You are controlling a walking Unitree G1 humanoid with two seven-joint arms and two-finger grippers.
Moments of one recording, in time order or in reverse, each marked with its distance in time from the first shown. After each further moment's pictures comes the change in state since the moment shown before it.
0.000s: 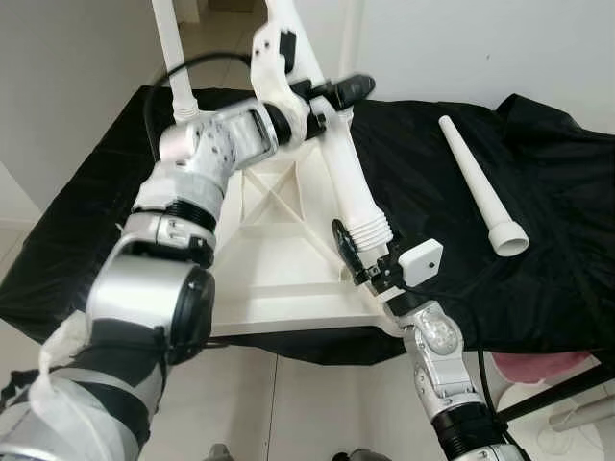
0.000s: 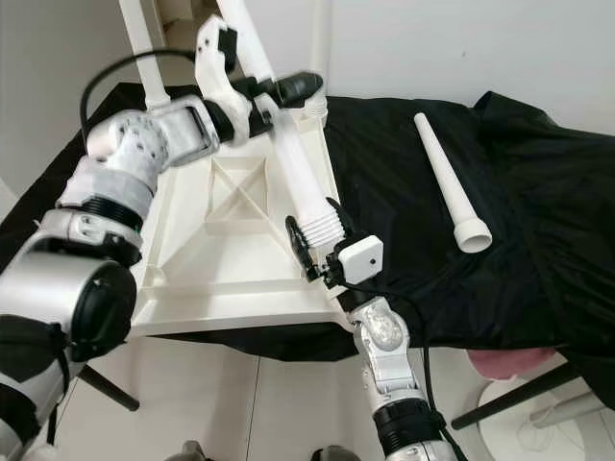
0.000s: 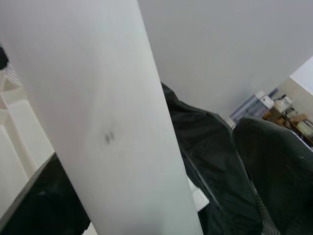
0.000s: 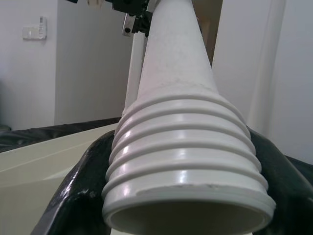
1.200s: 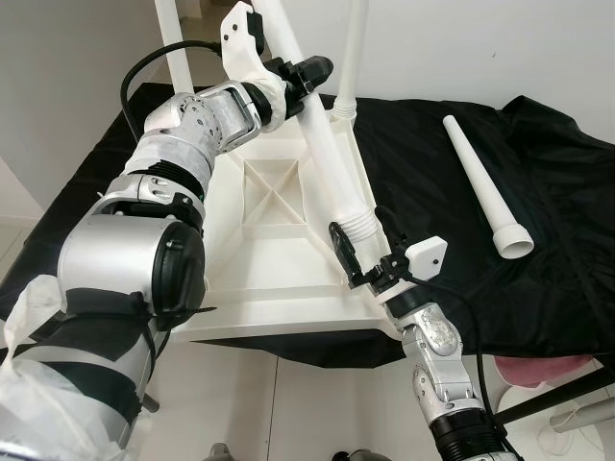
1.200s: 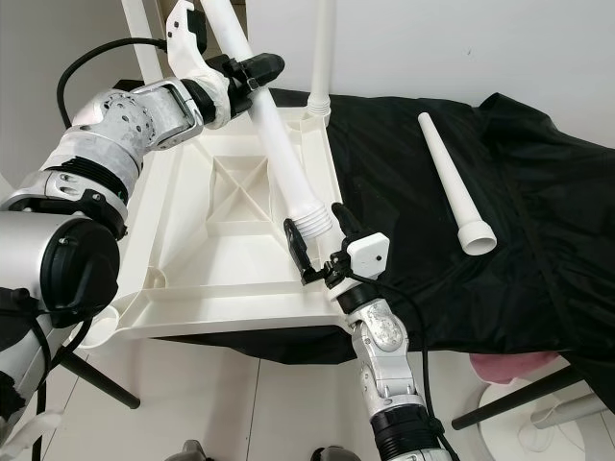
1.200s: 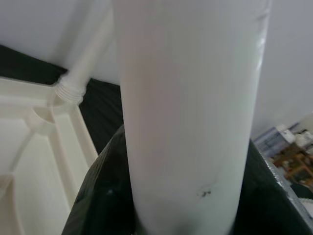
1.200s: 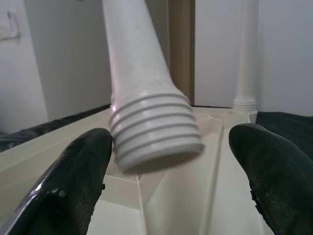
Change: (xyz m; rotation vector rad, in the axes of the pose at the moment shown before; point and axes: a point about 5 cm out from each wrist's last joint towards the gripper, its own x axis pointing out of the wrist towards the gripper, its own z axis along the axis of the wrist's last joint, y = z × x) left arm -0.003 0.023 0.022 -0.019 -0.108 0.132; right arm -0.007 -0.009 -0.006 0.127 0.098 -0.142
